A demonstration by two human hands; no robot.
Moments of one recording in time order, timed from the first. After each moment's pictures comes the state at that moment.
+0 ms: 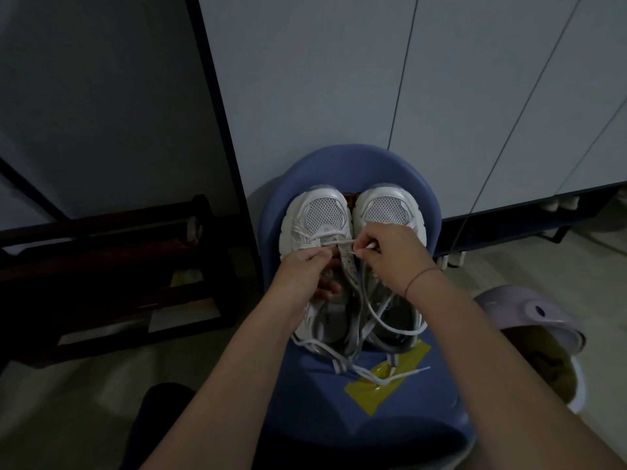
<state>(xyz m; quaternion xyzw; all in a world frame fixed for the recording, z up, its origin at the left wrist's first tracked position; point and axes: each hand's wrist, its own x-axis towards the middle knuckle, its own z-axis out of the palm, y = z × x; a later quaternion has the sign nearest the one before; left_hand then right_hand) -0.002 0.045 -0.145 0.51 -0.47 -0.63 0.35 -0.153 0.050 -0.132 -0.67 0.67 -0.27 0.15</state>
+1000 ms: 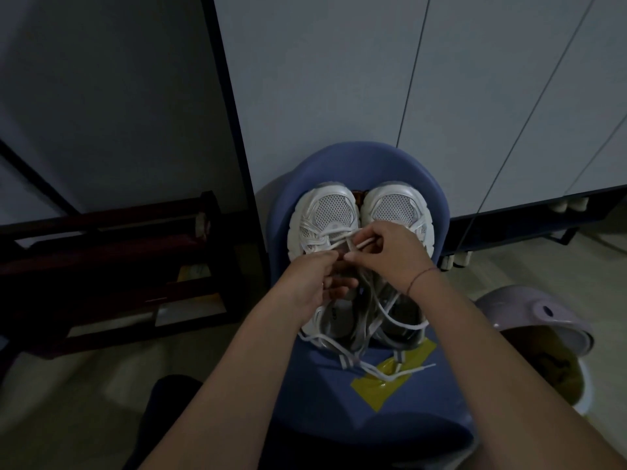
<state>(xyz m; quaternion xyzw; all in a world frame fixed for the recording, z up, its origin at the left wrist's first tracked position) -0.002 0.047 -0.141 0.48 -0.37 -0.73 0.33 -0.145 0.049 -0.141 -0.63 0.64 -0.36 0.24</state>
